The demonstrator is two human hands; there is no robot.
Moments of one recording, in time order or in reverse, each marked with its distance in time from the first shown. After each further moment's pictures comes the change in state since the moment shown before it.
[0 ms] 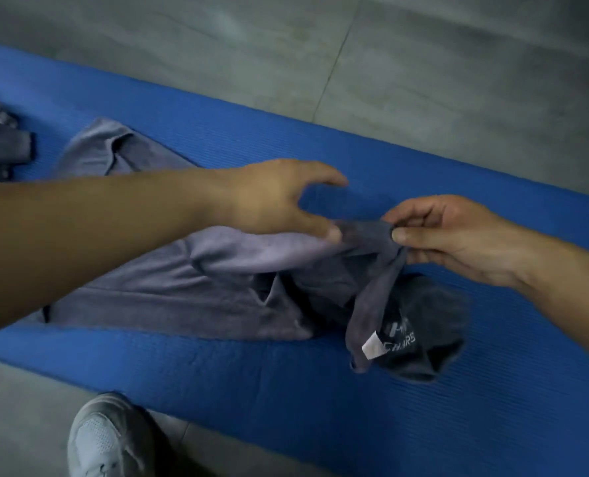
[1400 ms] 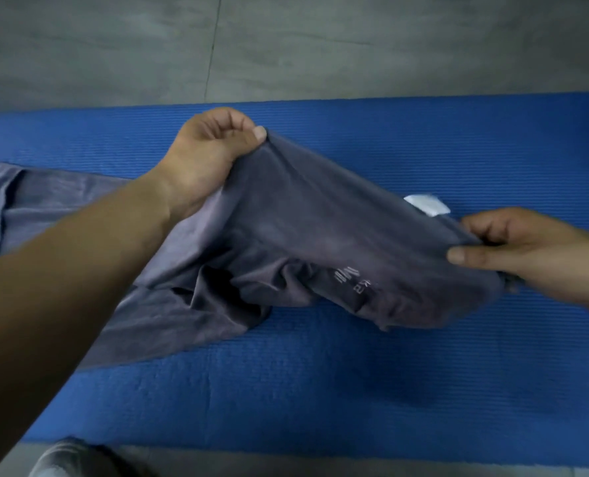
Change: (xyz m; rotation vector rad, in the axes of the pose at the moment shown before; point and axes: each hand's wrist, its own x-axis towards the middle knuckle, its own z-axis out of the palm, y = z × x) left_hand 0.104 0.036 0.058 -0.854 0.416 -0.025; right_hand -0.133 0.100 -0.118 -0.264 0.182 0.080
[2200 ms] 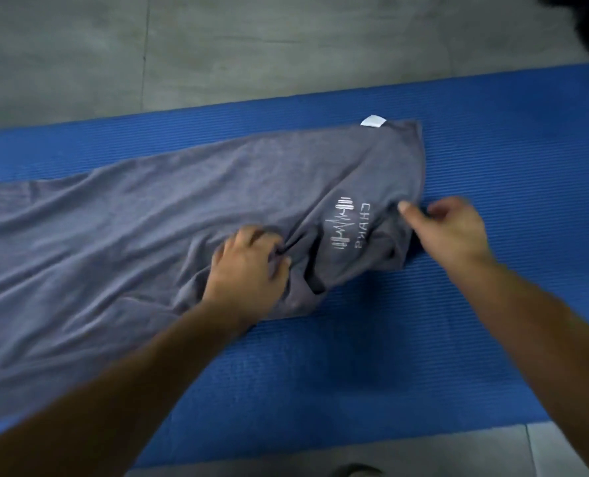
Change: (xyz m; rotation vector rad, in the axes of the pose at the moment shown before) left_hand -0.089 -0.090 0.112 1.037 -0.111 0.072; right_hand 0.038 0.086 0.009 -0.037 0.978 0.363
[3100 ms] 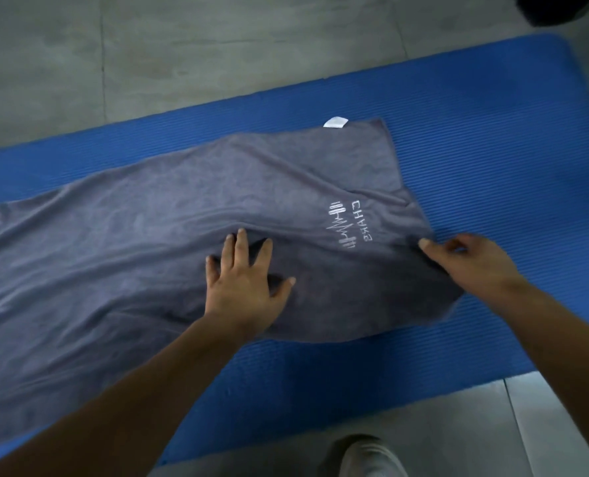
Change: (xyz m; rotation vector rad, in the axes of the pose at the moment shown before) left_hand -0.018 0.015 0.031 0.290 -0.210 -0.001; right_hand -0.040 0.081 -0.057 -0.163 -0.149 0.070
